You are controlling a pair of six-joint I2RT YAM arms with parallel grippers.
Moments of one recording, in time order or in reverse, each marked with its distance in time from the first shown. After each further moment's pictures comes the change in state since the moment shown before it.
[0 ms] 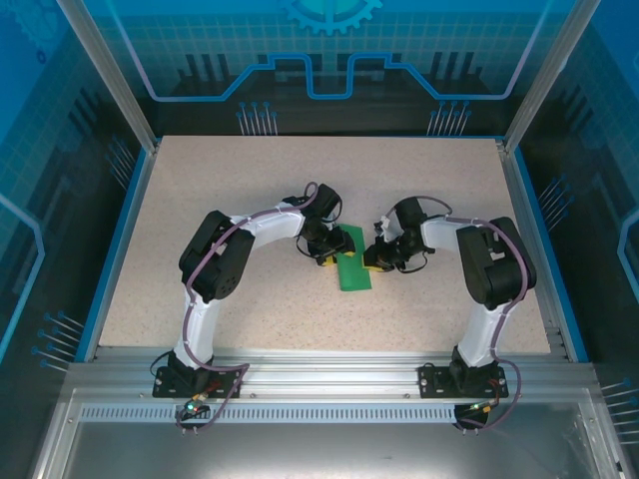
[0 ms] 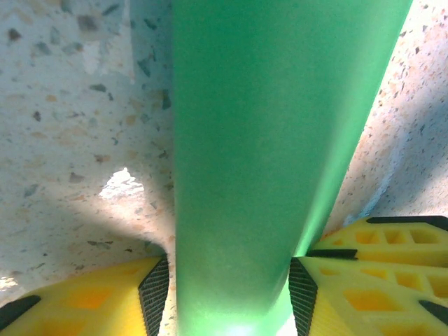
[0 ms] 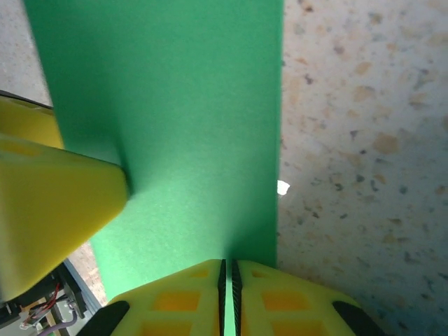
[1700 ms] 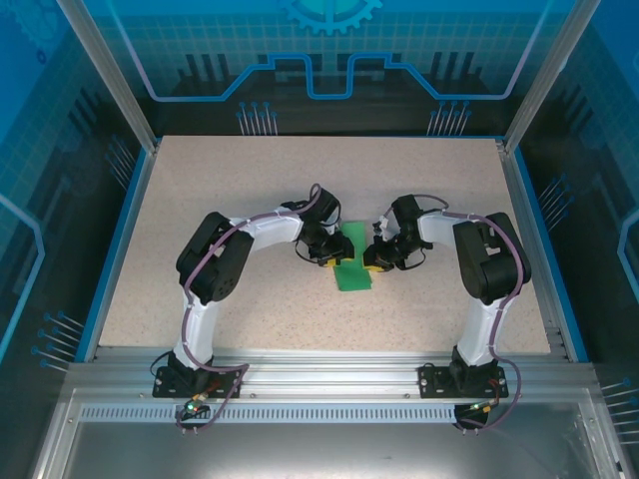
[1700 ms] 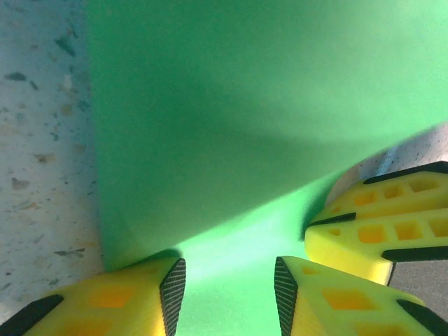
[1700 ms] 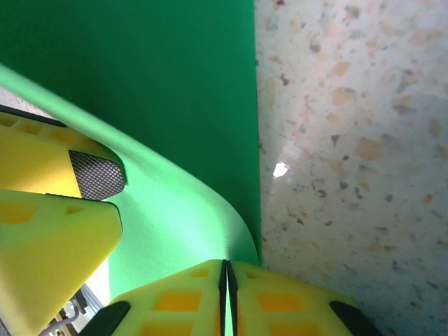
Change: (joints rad) left arm 0.004 -0.025 -0.070 0.077 0.032 0.159; right arm 0.003 0.043 0.069 -0.106 0.024 -0.015
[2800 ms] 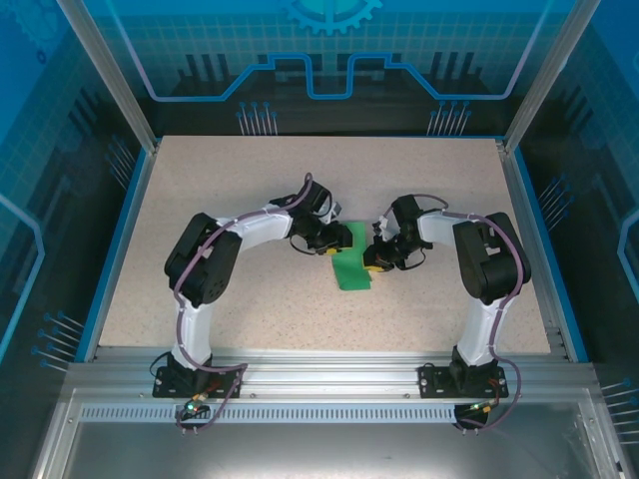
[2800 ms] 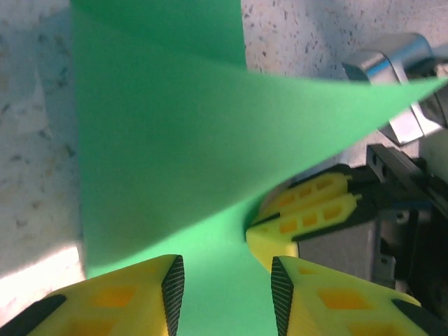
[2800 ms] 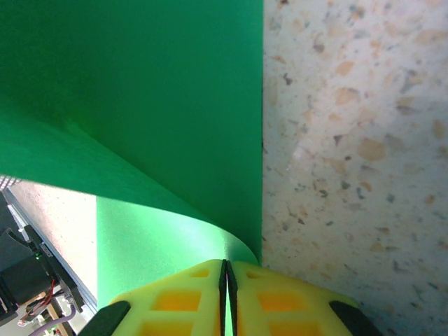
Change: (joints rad) left arm 0.042 -0.050 -0.023 0.119 0.067 0.060; right arm 0.000 0.001 0.002 -0.004 0.002 -0.011
